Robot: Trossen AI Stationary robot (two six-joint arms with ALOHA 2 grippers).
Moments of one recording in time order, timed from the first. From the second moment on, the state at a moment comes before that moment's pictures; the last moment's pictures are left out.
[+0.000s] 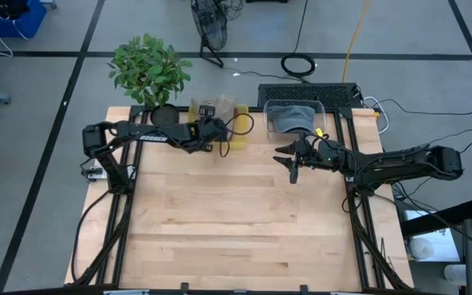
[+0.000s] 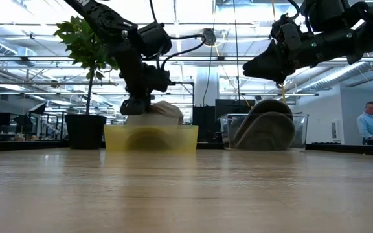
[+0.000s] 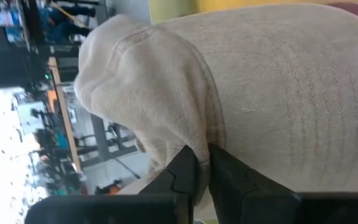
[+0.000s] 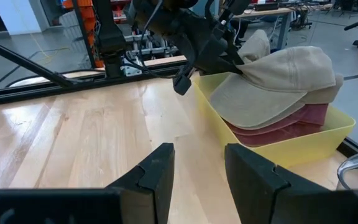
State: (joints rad) left arm 0.33 1.71 1.07 -0.29 -0.73 0.78; right arm -0.19 1.03 0.34 0.51 0.05 0.10
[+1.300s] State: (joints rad) left arm 0.20 1.72 1.09 -0.27 -0.97 0.71; right arm -0.19 1.03 0.34 0.47 0.05 0.11
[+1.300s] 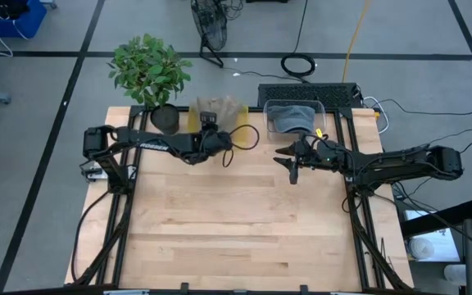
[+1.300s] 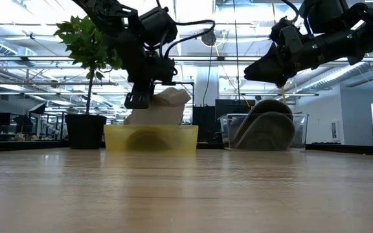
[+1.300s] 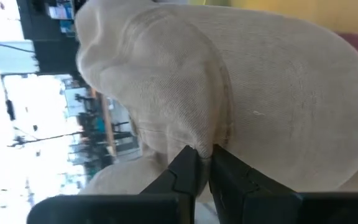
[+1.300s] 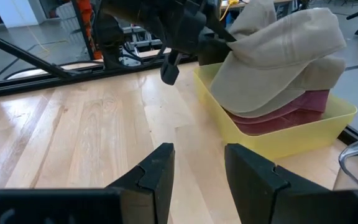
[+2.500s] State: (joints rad) left arm 0.08 1.64 1.09 -0.27 -1.16 0.61; right arm -0.19 1.03 0.34 0.46 0.05 0.12
